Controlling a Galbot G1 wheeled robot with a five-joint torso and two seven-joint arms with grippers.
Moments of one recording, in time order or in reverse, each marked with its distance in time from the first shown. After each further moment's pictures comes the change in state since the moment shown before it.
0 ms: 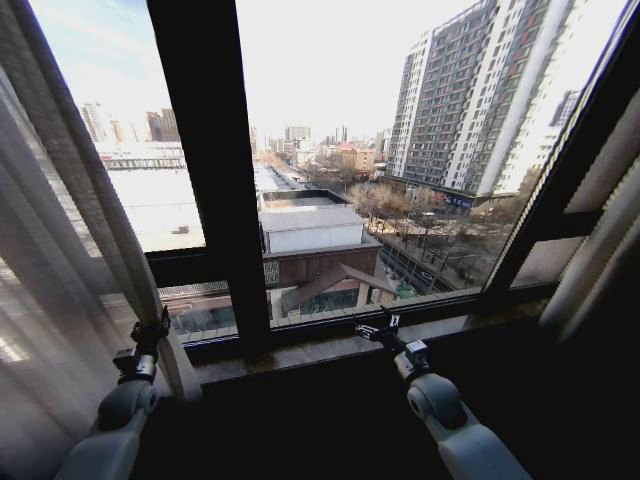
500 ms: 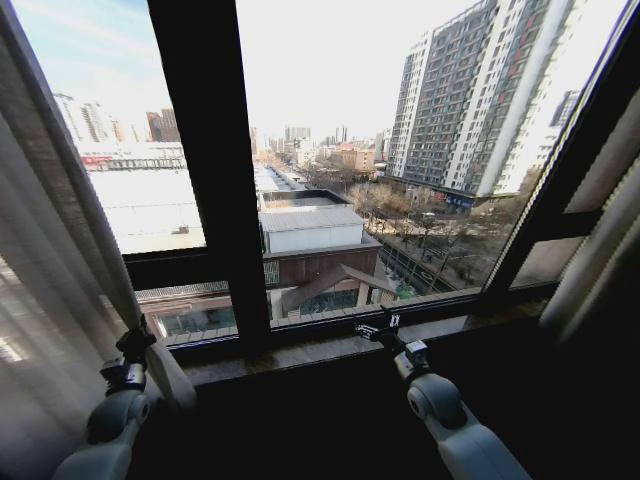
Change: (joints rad) left arm 0.041 -0.006 -0.041 -0.013 0.019 -0.016 -0.043; right arm 0.000 0.000 0.000 0.000 0.000 0.000 0.000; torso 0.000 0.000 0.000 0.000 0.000
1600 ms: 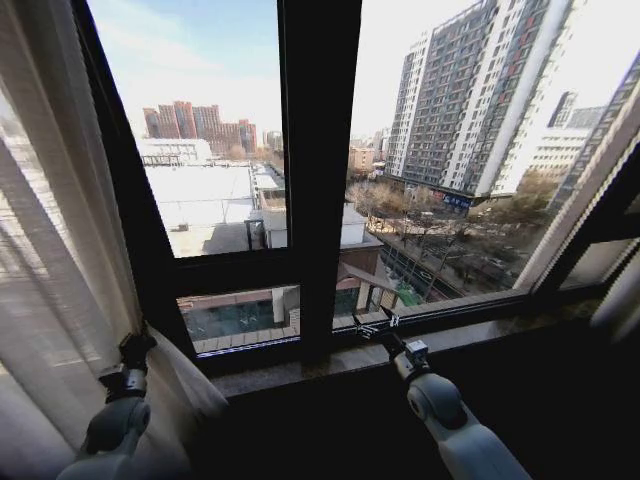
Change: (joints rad) left arm 0.058 -0.030 -0.009 -0.066 0.008 -0.008 -0.021; right arm 0.000 0.000 0.000 0.000 0.000 0.000 0.000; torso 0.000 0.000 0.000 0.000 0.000
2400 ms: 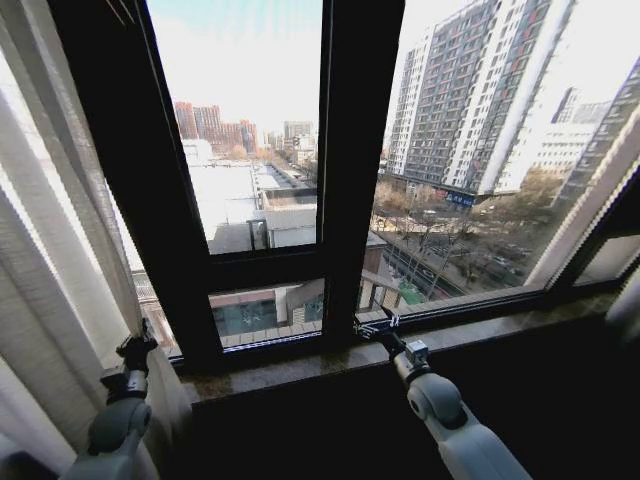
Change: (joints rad) left arm 0.000 0.003 -0.003 0.009 0.001 -0.005 -0.004; right arm 0.000 0.000 0.000 0.000 0.000 0.000 0.000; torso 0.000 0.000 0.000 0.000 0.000
